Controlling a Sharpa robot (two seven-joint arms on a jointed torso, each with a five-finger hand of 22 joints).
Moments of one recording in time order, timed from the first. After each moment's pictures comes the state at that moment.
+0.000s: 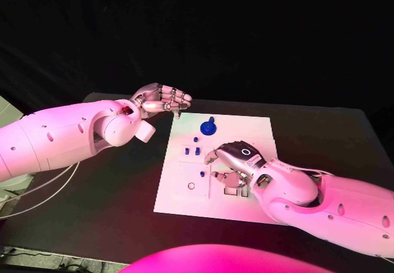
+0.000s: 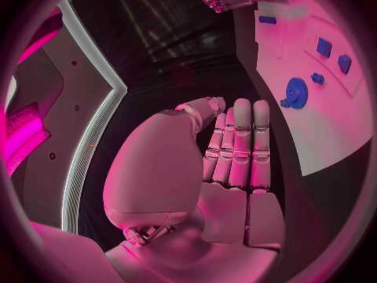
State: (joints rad) left arm 1.21 -0.94 -0.01 1.43 -0.26 -0.07 0.25; left_hand 1.48 -0.21 0.55 0.04 0.31 0.87 0.20 0.20 0.38 0.97 0.13 0.37 0.23 1.05 0.05 0.99 0.48 0.17 0.88 0.14 0.88 0.89; right arm 1.13 -0.69 -0.17 1.74 -1.80 -0.44 -0.26; right_hand 1.37 -0.26 0.55 0.07 0.12 0.96 0.14 0.20 0.36 1.04 0.11 0.09 0.07 1.46 0.01 1.33 1.10 0.08 1.40 0.11 1.04 1.31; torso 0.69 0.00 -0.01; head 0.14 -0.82
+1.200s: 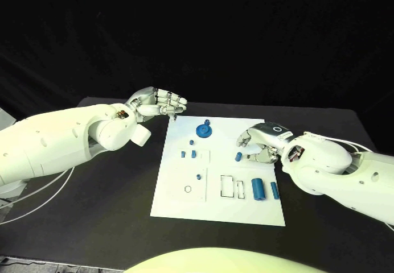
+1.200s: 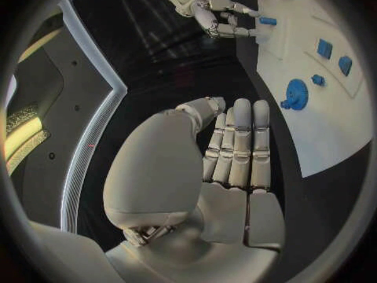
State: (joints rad) left arm 1.21 -0.95 -0.01 1.43 -0.26 -0.06 0.25; left_hand 1.48 -0.21 0.54 0.04 0.31 0.87 0.20 0.20 0.38 0.97 0.13 0.37 0.23 1.05 0.05 0.99 0.48 0.17 0.88 0.14 0.88 0.89; right arm 1.24 -0.79 -0.17 1.62 -1.69 -0.29 -0.19; right_hand 1.52 -0.19 0.24 0.21 0.18 0.97 0.12 0.13 0.34 1.01 0.09 0.22 0.07 1.46 0.01 1.36 1.12 0.08 1.44 0.11 1.11 1.31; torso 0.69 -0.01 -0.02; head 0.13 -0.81
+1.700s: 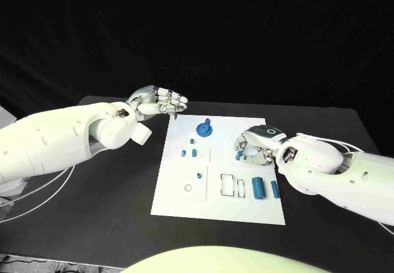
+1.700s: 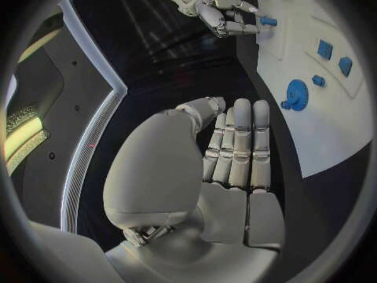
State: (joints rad) left arm 1.21 -0.95 -0.01 1.43 -0.26 -0.06 0.25; left_hand 1.48 -0.21 0.54 0.04 0.31 0.87 0.20 0.20 0.38 0.97 0.13 0.37 0.23 1.05 0.05 0.99 0.48 0.17 0.88 0.14 0.88 0.89; right arm 1.23 -0.76 -0.17 1.59 -1.69 -0.26 -0.18; right_hand 1.53 -0.21 0.37 0.25 0.18 1.00 0.13 0.13 0.34 1.11 0.08 0.20 0.07 1.47 0.00 1.37 1.13 0.08 1.46 0.10 1.14 1.31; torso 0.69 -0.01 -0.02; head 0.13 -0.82
